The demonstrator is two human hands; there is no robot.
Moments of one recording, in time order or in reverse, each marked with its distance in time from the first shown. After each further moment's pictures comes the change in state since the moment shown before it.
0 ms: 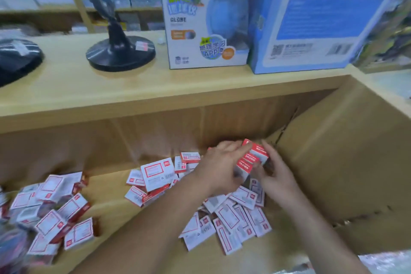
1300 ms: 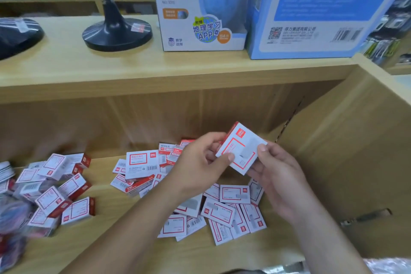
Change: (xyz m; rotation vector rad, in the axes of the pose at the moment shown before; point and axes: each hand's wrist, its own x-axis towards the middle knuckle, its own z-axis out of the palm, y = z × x) left_hand -0.057 0.026 -0.028 -0.750 0.281 -0.283; right_hand -0.030 -0.052 -0.009 0.705 -0.179 0.185
